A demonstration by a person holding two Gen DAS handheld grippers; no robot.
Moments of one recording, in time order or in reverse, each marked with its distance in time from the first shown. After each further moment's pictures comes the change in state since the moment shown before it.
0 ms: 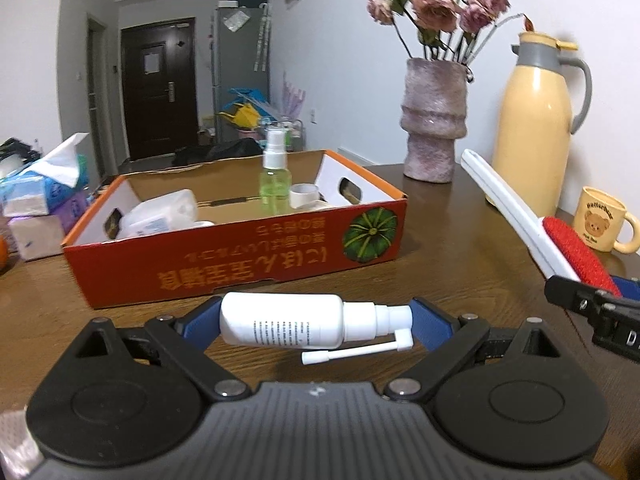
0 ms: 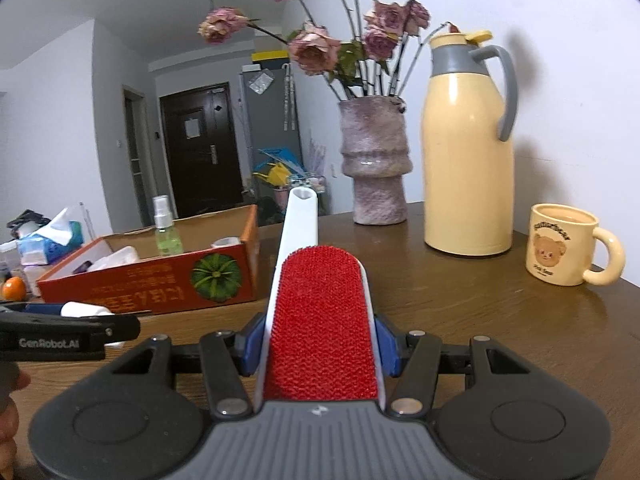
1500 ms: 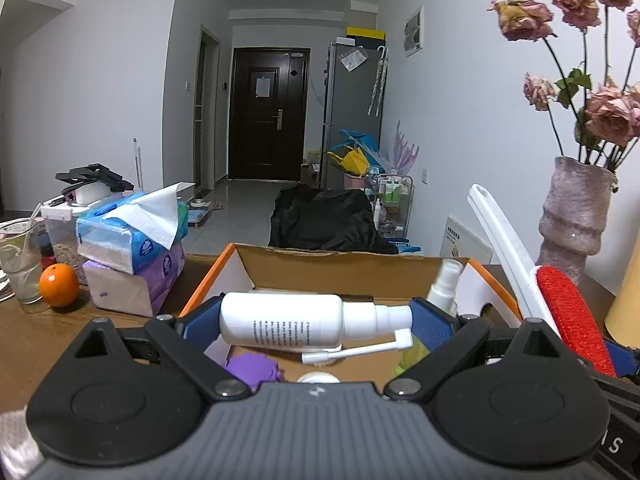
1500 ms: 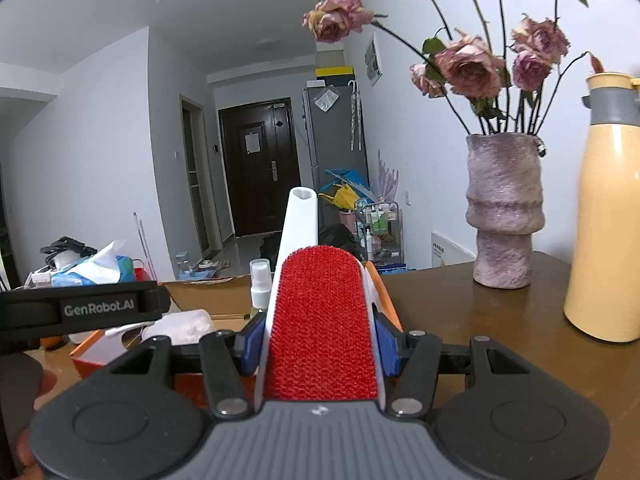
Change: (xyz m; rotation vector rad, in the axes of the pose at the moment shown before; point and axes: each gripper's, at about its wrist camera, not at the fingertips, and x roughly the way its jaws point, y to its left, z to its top) left arm 0.052 0.083 0.085 -0.192 -0.134 0.278; right arm 0.109 0.109 0.070 -0.054 -0.059 0.171
